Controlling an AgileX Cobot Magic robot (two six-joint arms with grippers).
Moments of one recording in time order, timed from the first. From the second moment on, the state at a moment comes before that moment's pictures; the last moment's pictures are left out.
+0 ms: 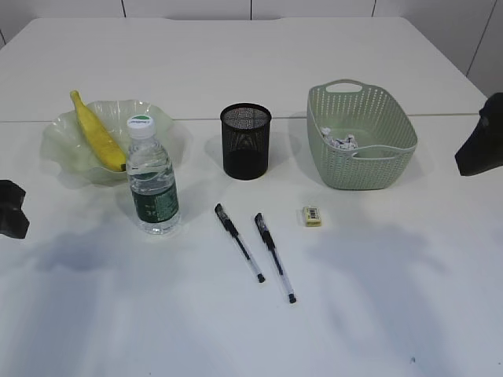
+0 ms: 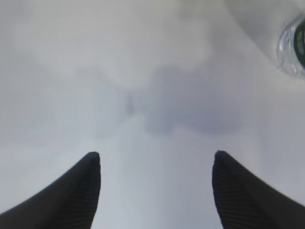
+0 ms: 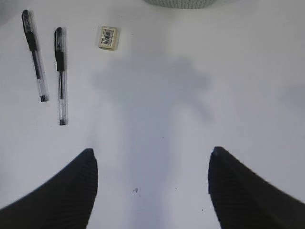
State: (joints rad) left arm -0.08 1.49 -0.80 -0.08 0.54 -0.10; right arm 0.12 1.25 -1.09 0.12 1.02 -0.05
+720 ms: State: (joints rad) left arm -0.08 1.48 -0.87 -0.15 0.87 0.00; right arm 0.14 1.54 -1.38 0.23 1.07 -0.04
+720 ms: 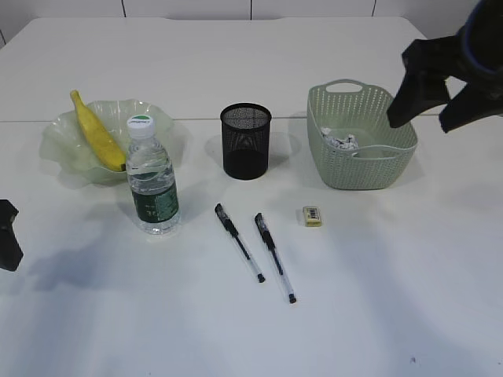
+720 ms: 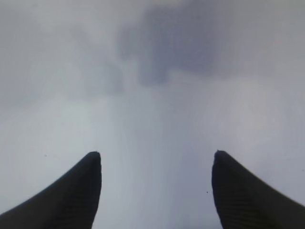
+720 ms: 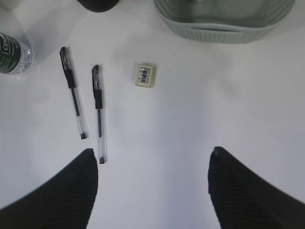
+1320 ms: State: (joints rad) left arm -0.08 1.39 -0.87 -0.15 0.86 -0.01; right arm 0.28 1.93 -1.53 0.20 1.03 0.06
